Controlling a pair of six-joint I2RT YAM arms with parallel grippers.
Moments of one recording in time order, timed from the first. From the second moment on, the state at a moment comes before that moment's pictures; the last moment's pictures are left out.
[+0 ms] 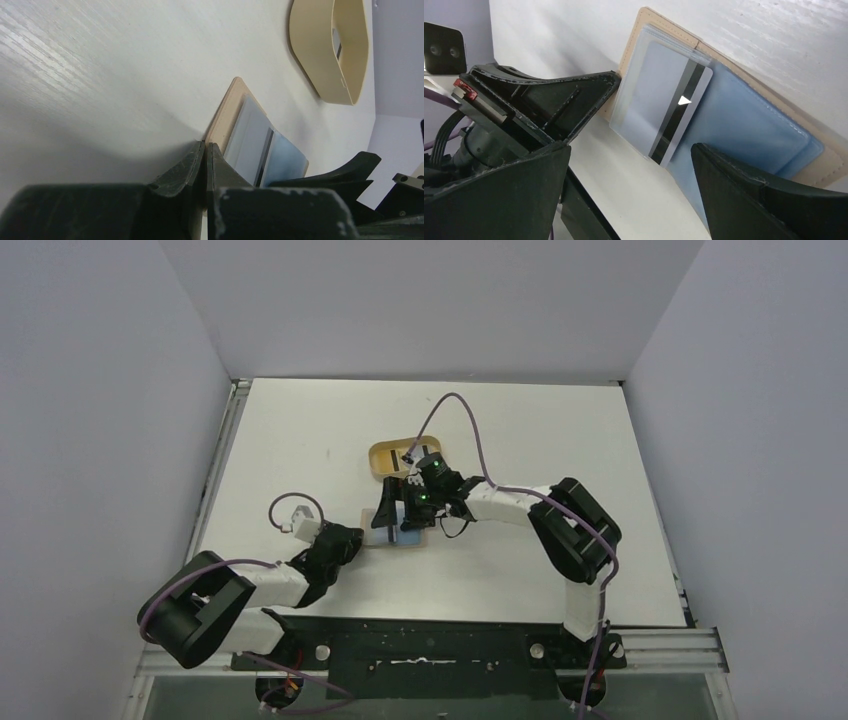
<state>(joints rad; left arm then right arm) -0.64 1.34 0.18 0.51 -0.49 -1.39 0.76 1.92 1.14 0.01 -0.45 0.72</state>
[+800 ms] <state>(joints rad) -0.64 1.33 0.17 0.49 -0.52 -1.44 0.81 1.98 1.09 0.26 -0.39 0.86</state>
